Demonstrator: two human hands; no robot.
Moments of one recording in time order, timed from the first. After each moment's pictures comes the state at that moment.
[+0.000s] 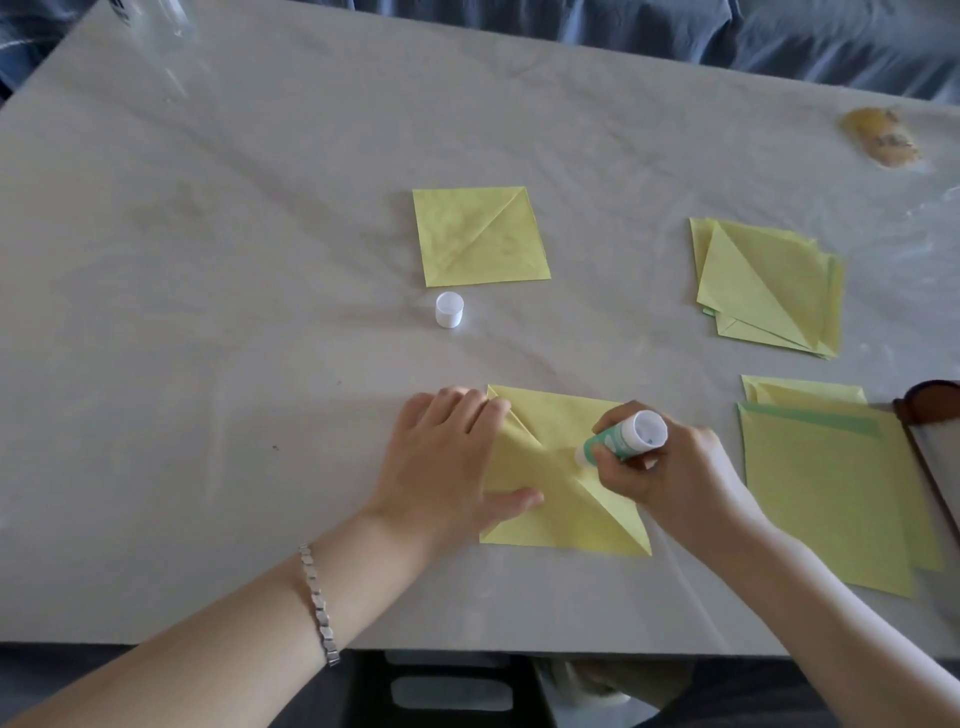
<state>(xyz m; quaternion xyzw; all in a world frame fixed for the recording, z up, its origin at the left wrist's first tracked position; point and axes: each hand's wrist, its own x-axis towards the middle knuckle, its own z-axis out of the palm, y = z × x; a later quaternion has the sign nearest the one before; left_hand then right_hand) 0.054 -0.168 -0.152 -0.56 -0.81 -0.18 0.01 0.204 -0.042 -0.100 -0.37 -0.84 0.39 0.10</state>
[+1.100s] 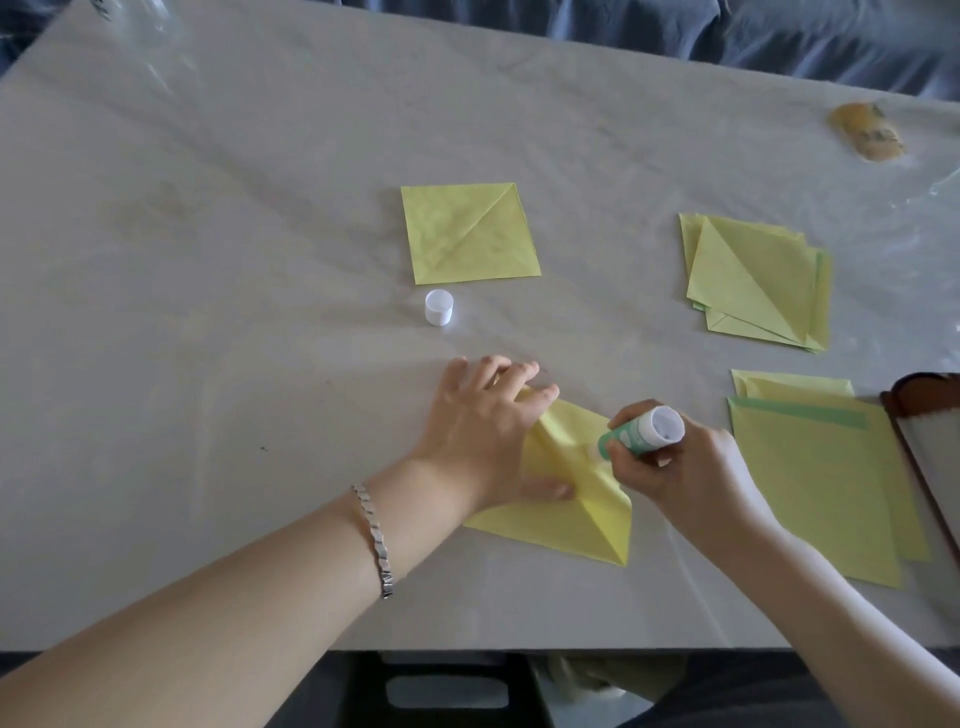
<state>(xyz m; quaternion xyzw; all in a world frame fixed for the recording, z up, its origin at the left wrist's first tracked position) 0.058 -0.129 -0.124 -0.60 -0.79 -0.05 -0.12 0.215 -0.038 -0.099 -0.39 -0.83 0.37 0.13</state>
